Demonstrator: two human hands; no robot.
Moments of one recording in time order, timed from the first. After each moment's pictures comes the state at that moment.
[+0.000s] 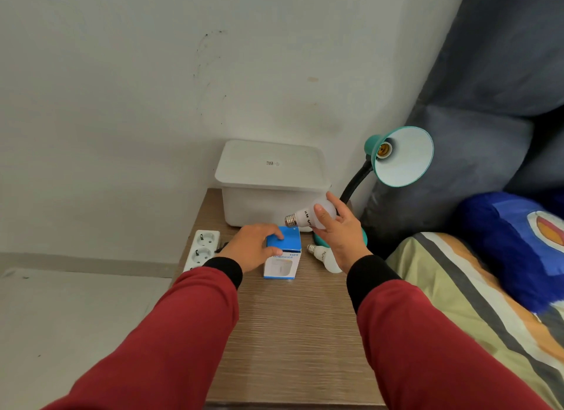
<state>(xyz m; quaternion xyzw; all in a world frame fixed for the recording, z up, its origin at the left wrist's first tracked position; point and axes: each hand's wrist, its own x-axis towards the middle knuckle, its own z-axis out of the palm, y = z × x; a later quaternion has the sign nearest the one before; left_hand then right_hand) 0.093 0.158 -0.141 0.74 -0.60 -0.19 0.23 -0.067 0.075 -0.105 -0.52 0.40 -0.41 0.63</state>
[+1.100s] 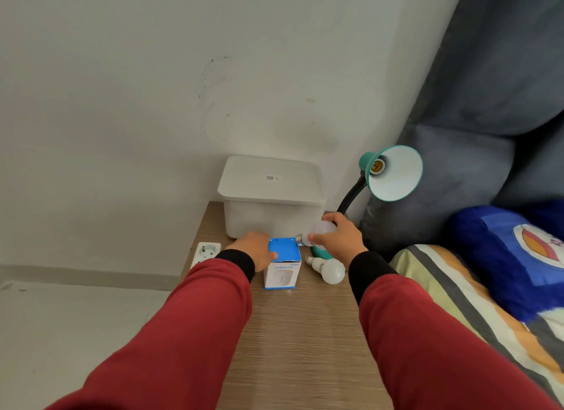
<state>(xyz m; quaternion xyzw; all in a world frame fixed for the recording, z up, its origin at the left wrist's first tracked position) 0.086 0.148 -0.106 0.80 -0.55 -0.21 0.03 -0.074 0.071 -0.077 -0.72 0.54 -0.22 0.38</state>
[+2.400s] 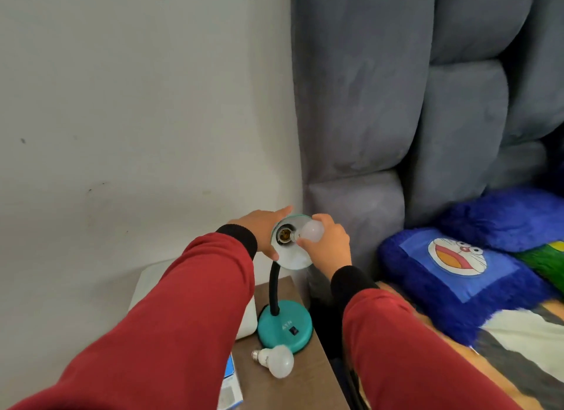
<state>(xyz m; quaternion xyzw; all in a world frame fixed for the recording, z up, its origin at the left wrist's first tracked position) -0.020 -0.020 0.077 0.66 -0.75 -0.07 -0.04 -0.168 -0.029 0.017 -0.66 0.57 -0.40 0.29</state>
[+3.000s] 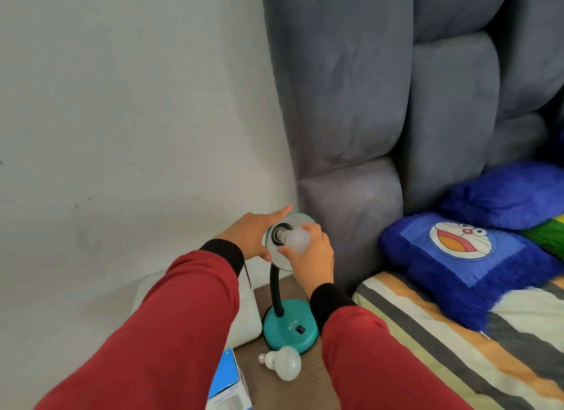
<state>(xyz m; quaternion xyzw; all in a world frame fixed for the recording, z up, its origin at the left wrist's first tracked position) -0.010 -0.028 0.056 0.63 -0.77 -0.06 0.03 -0.143 -0.019 -0.017 -0.59 0.55 -0.48 0.34</state>
